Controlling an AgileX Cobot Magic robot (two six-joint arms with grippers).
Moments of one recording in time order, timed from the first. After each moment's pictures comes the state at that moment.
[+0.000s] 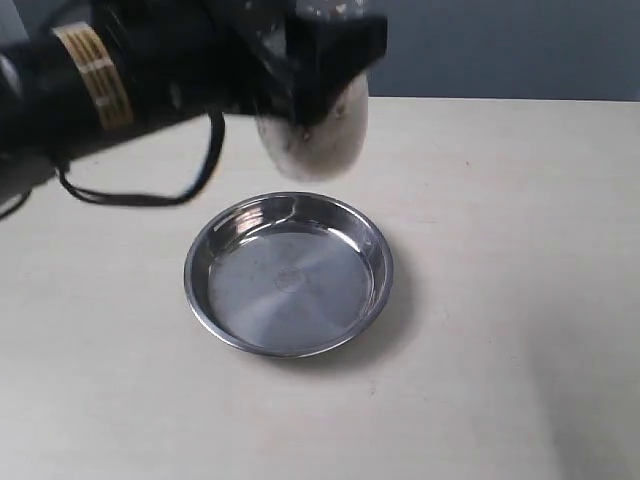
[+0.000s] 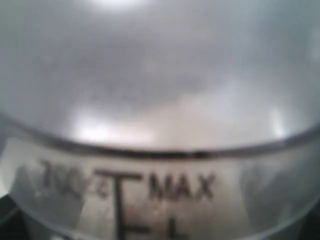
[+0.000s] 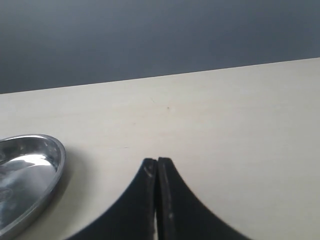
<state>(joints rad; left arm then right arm) -0.52 1.36 -0.79 0.58 -0.46 -0.71 0.12 0.05 0.00 0.07 0.25 0.12</state>
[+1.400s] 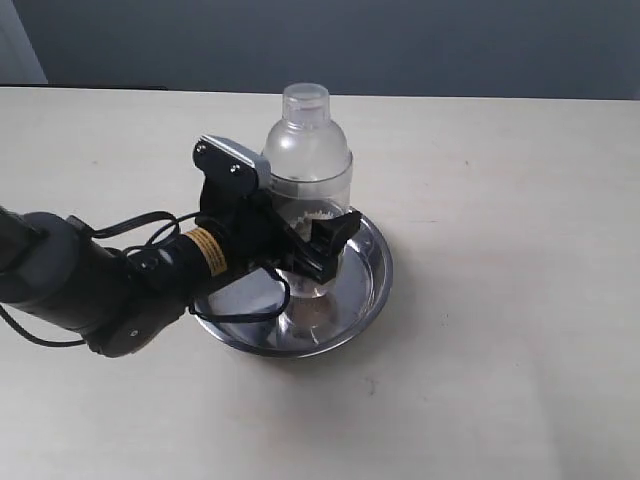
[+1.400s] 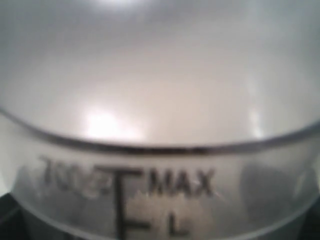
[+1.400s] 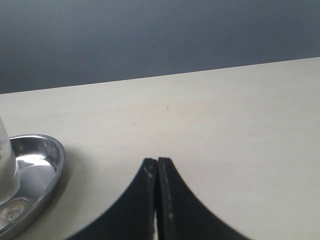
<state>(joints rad) -0.51 1.97 -0.65 0.16 -1.03 -0.23 0.12 0.05 0.00 0.07 0.25 0.12</state>
